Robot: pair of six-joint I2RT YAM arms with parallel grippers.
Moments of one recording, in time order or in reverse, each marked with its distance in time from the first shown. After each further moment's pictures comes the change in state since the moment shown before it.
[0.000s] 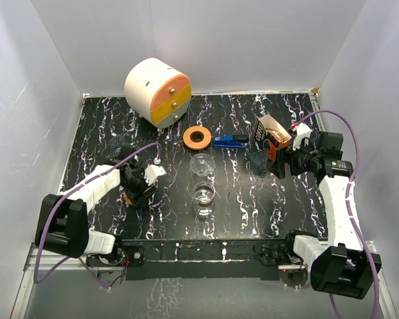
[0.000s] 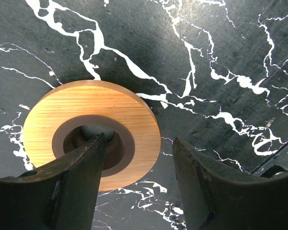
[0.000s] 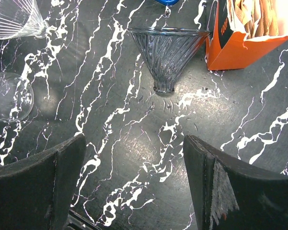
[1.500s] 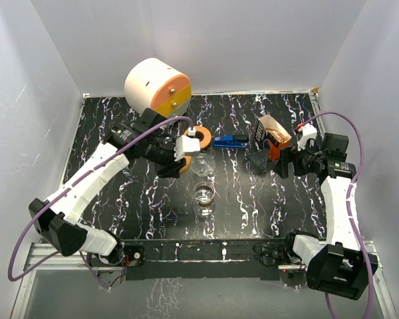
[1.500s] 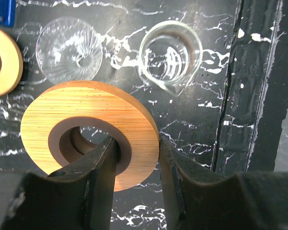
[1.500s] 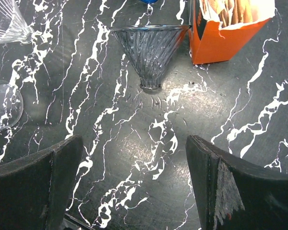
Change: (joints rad) left arm -0.359 0.024 0.692 -0.339 0.215 -0.038; right arm -0.059 -0.004 -0.020 0.019 -0.002 0.000
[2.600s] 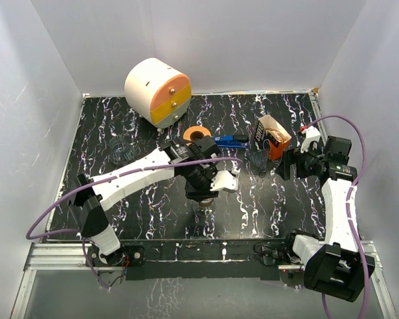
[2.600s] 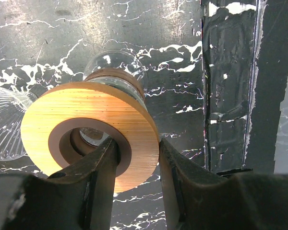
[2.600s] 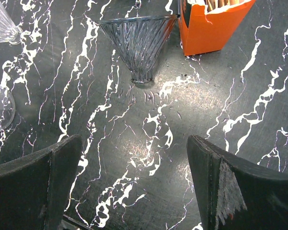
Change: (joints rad) left arm -0.397 0.280 0.085 -0.018 -0.187 -0.030; right arm -0.052 -0.015 -0.033 0.009 0.003 0.000
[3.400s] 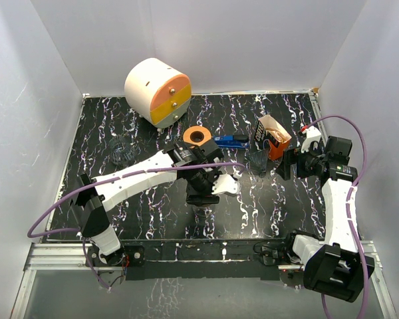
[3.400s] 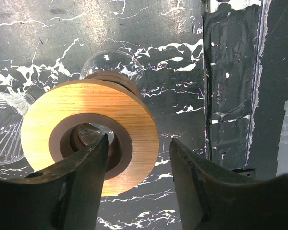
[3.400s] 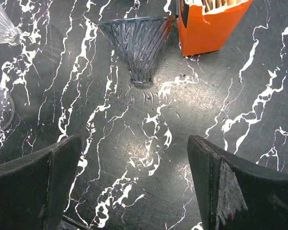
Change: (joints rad) left arm -0.034 0.011 -0.014 0.012 -0.037 -0.007; right arm -0.005 -0.003 0.000 0.001 0.000 0.000
